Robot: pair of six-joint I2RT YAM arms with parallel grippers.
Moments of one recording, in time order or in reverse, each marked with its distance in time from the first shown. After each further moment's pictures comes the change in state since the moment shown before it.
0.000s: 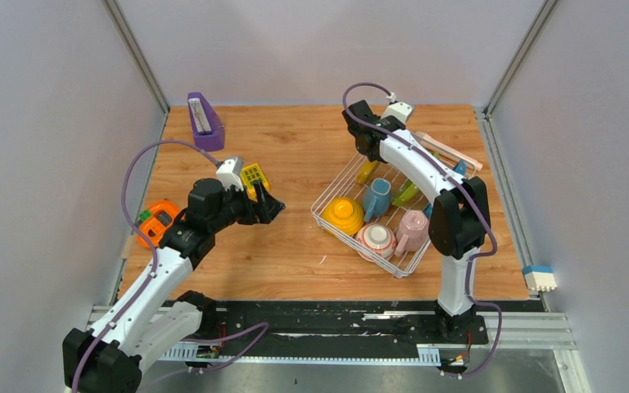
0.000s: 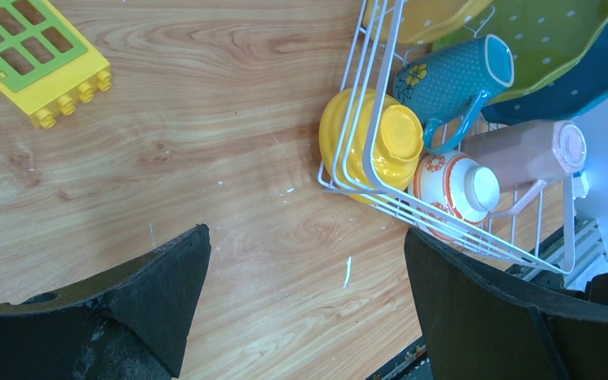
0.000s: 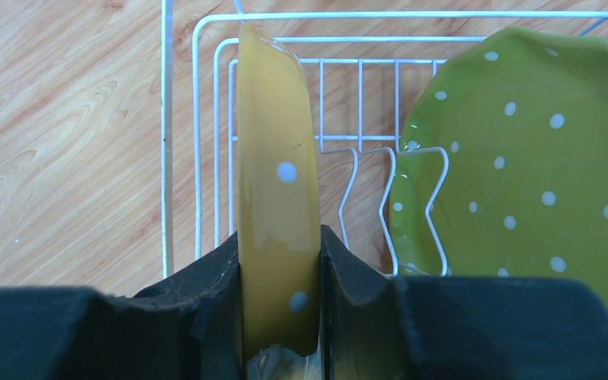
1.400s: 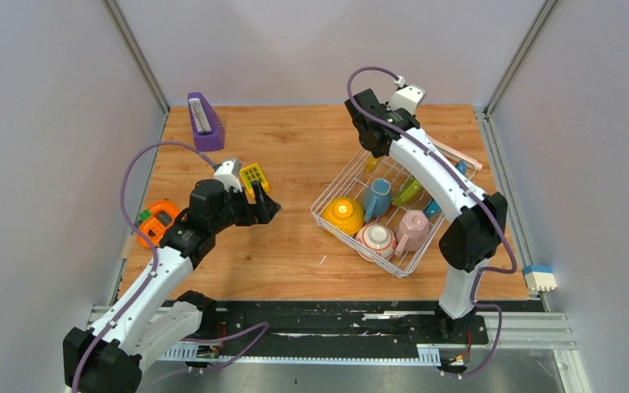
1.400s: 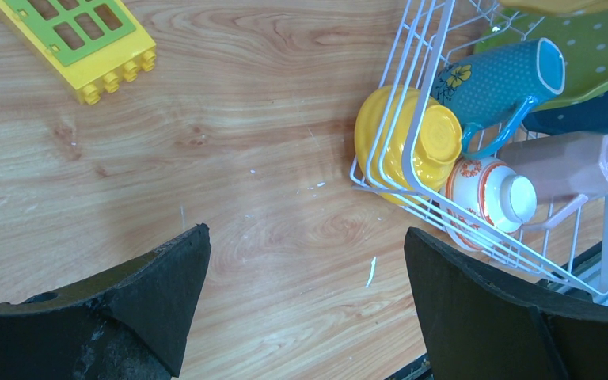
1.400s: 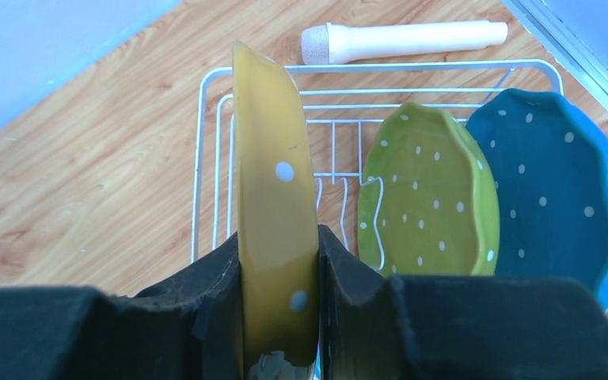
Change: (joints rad) left arm 0.000 0.002 0.000 -0.050 -0.079 -0.001; right arm 0.044 -0.152 0.066 -0.093 0.138 -0.039
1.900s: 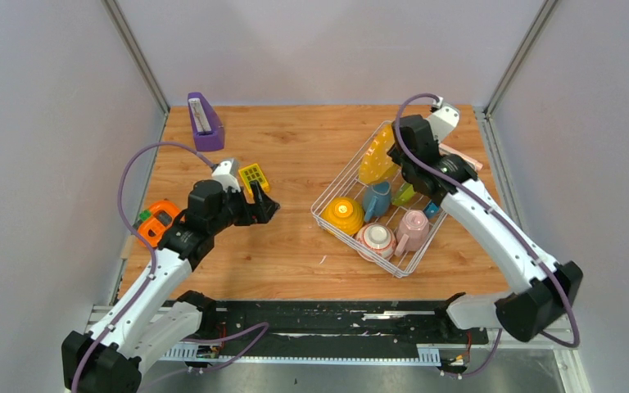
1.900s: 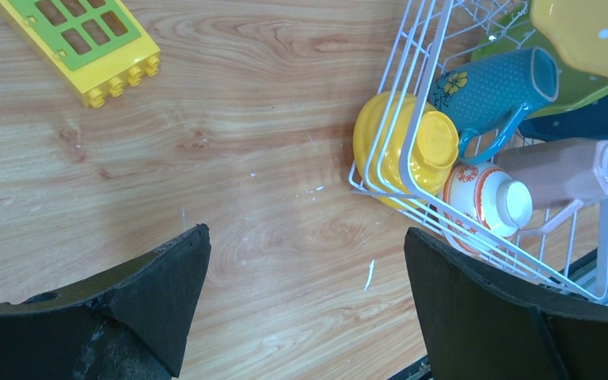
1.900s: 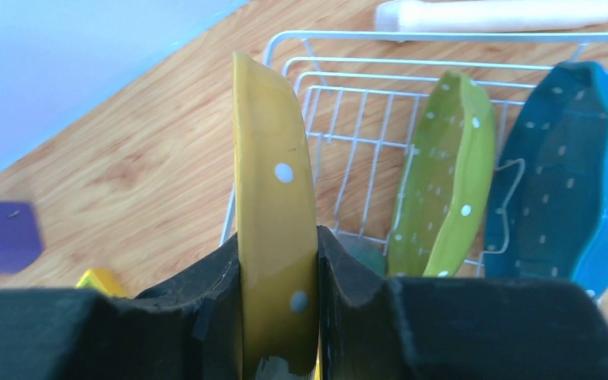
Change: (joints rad) left arm 0.000 -0.018 0.000 -0.003 -0.016 -0.006; right arm -0.013 -0.451 -0.457 0.330 -0.220 -0.117
